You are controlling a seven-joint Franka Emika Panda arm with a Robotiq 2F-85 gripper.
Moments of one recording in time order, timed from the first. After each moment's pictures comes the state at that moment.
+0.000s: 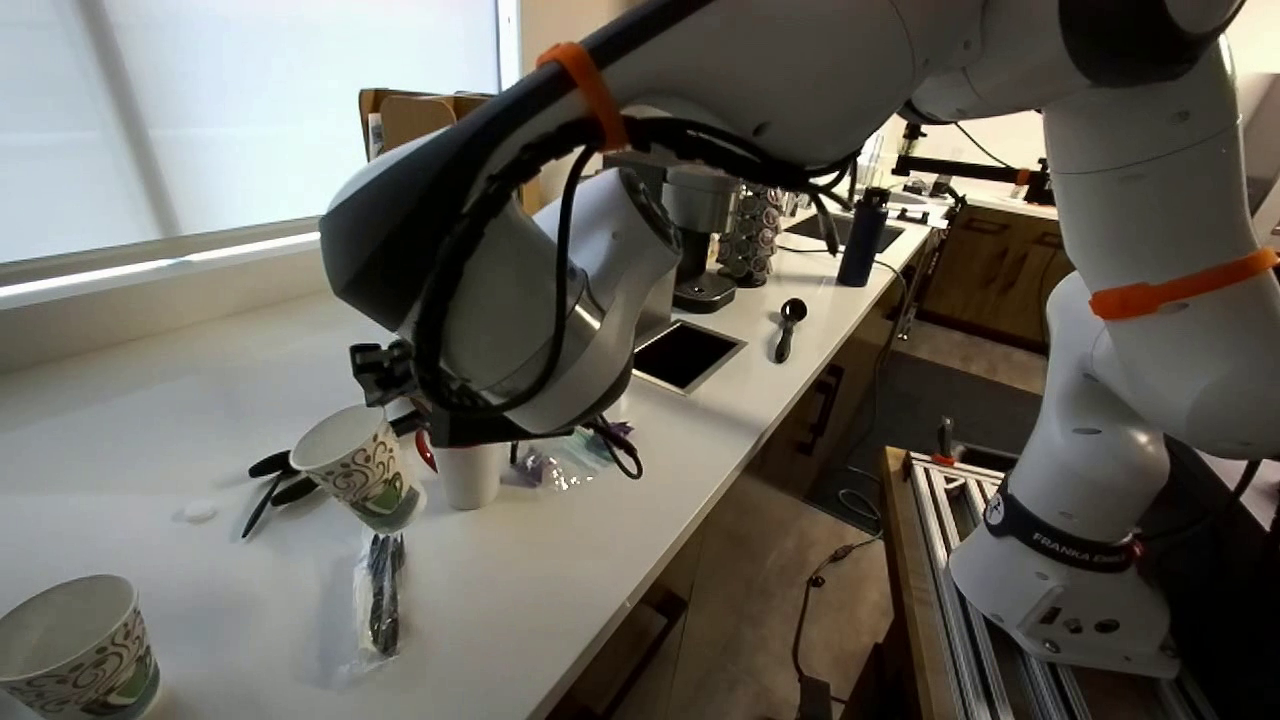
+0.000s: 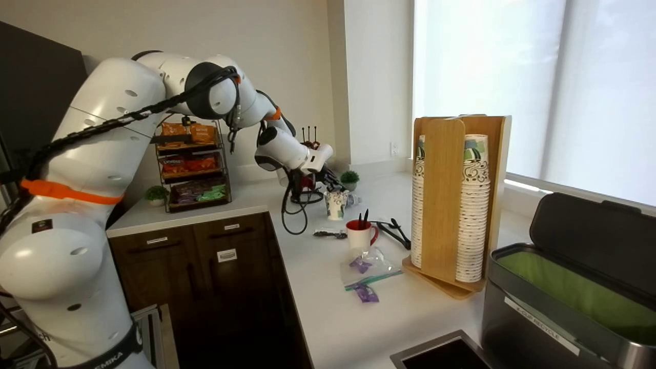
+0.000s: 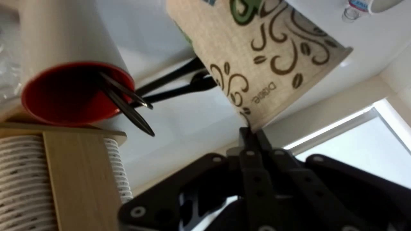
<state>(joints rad) 0.12 0.55 0.51 -1.84 1.43 3.76 -0.69</state>
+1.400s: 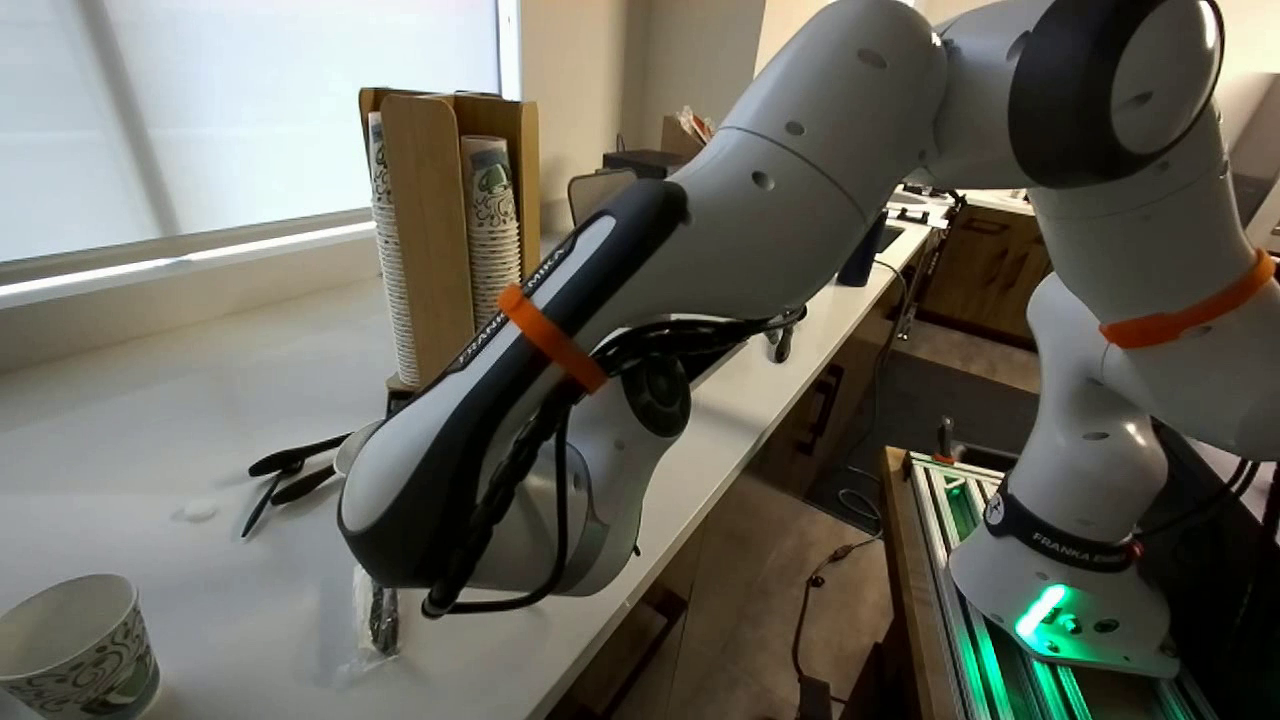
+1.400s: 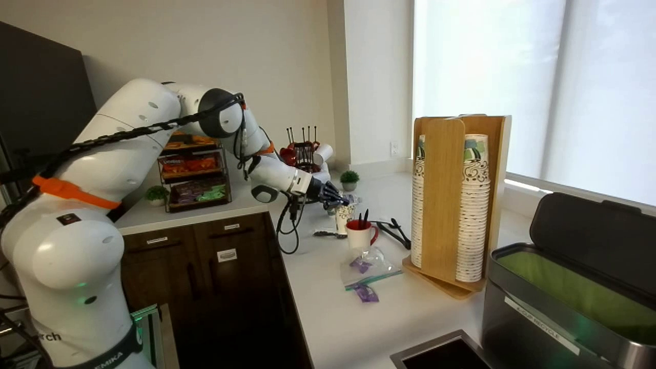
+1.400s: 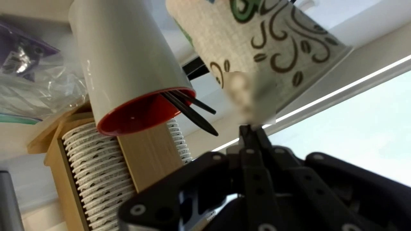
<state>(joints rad) 0.39 0.72 0.25 -1.83 1.27 4.07 -0.24</state>
